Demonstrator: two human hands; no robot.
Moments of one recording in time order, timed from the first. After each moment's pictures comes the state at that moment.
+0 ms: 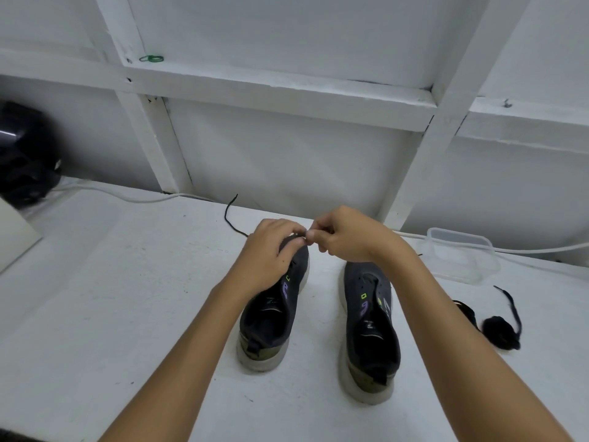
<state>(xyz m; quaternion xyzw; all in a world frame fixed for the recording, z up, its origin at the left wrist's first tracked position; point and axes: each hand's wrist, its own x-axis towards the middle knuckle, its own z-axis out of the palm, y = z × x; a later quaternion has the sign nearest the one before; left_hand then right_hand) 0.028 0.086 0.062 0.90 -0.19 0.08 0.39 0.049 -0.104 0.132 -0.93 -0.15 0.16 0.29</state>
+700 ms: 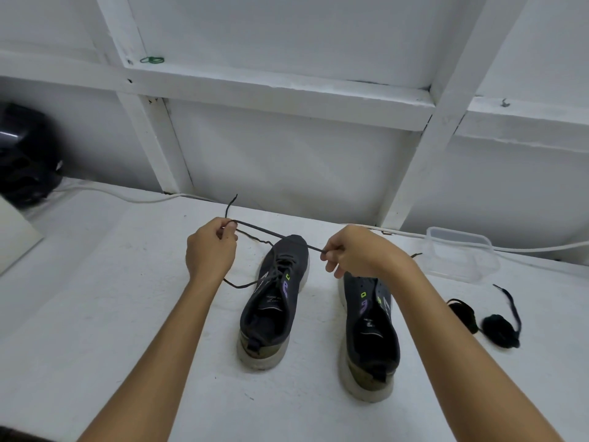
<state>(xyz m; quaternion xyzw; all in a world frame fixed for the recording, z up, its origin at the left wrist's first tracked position) 0.042 0.138 0.047 0.86 0.20 0.14 0.45 0.039 -0.119 0.103 -0.94 -0.06 0.22 0.27</state>
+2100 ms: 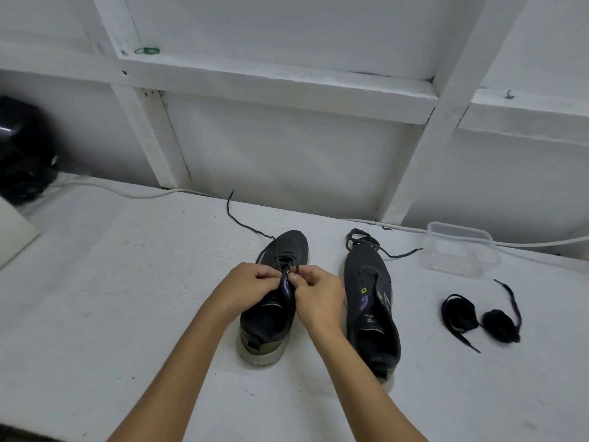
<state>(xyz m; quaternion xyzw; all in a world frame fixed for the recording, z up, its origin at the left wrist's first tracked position) -0.001 0.110 0.026 0.84 0.07 -0.19 0.51 -0.021 -0.032 0.007 -0.78 0.19 -0.02 0.60</state>
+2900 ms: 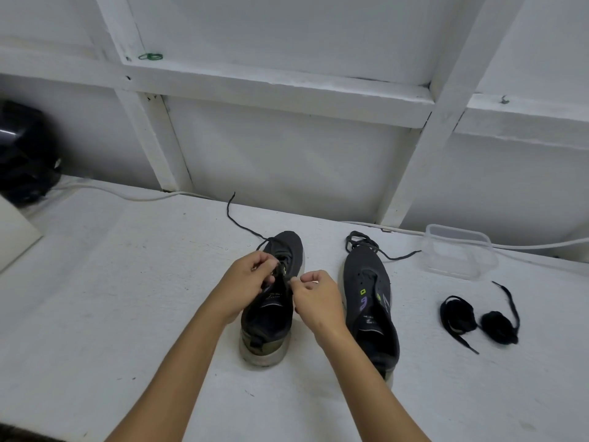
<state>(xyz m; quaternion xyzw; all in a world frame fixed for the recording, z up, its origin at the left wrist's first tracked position) -0.003 0.107 0.033 0.78 0.07 -0.12 0.61 -0.025 -0.043 0.009 -0.75 0.20 0.07 0.62</state>
